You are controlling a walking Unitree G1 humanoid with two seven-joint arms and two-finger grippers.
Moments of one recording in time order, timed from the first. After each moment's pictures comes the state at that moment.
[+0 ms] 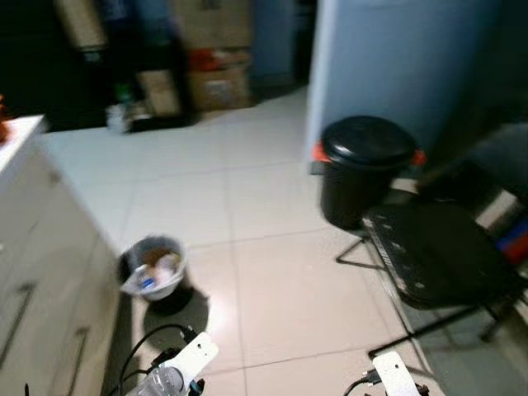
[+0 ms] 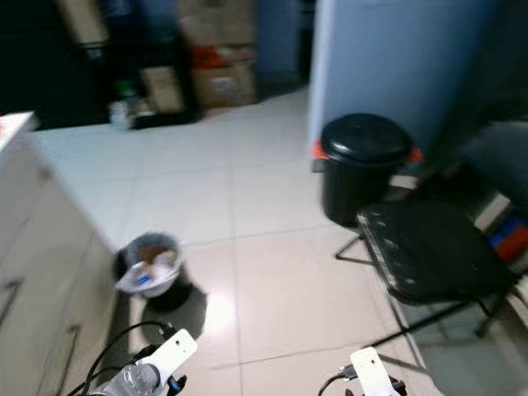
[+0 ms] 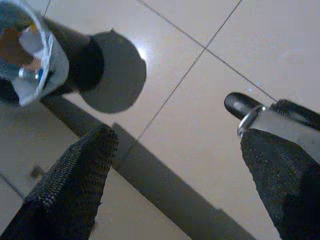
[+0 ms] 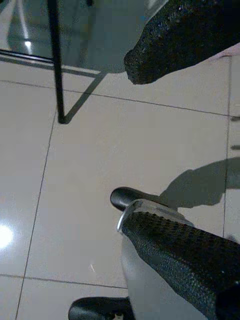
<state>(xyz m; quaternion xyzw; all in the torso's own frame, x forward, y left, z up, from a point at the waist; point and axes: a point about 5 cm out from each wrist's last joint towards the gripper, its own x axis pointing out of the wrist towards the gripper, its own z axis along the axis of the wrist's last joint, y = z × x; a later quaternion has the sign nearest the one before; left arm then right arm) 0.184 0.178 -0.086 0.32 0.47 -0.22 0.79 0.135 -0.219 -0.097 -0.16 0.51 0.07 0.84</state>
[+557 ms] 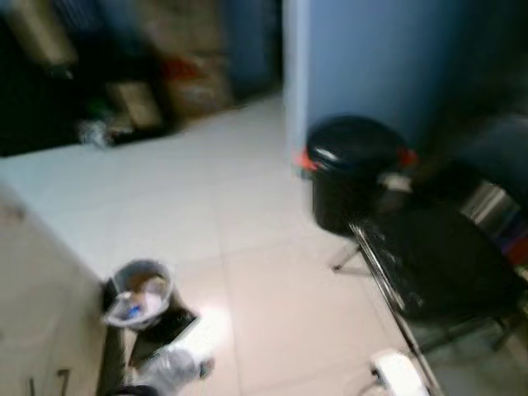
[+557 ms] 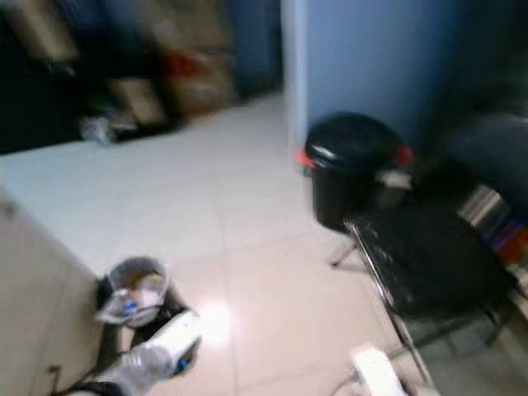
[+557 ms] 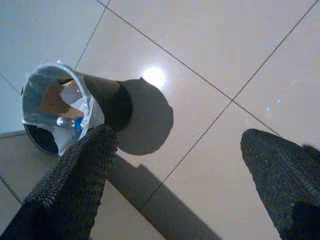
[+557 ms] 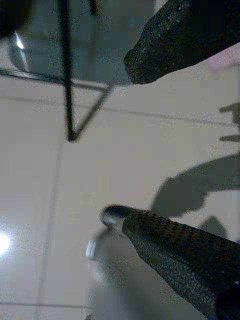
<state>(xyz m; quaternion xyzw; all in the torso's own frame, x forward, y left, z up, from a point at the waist) 0.206 0.169 -0.075 0.31 0.44 -0.20 0.82 0.137 -0.227 -0.095 -0.17 0.51 0.06 0.84</state>
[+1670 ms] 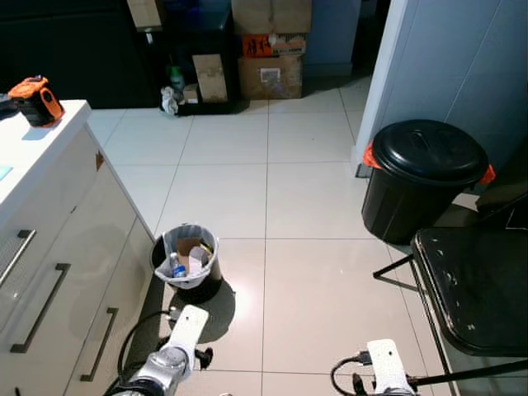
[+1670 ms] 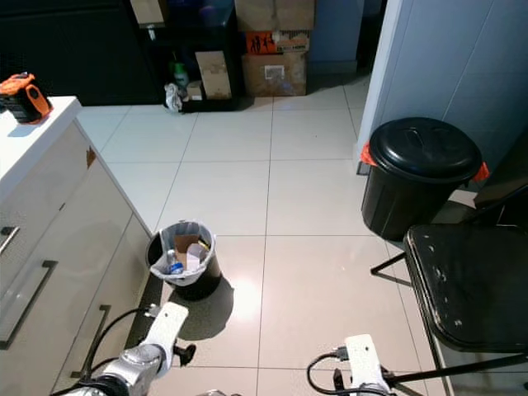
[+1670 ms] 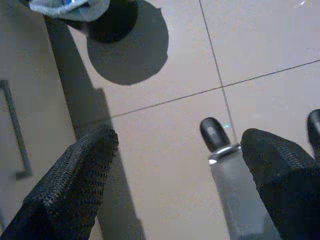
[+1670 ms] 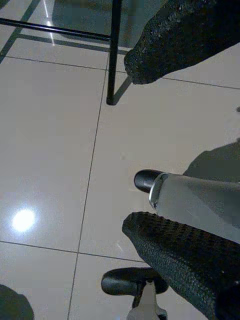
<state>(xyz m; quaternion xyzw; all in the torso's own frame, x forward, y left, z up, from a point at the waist) 0.209 0.173 -0.074 0.12 0.49 -0.08 0.86 0.153 -0.196 -0.095 -0.09 0.49 -0.01 0.87</state>
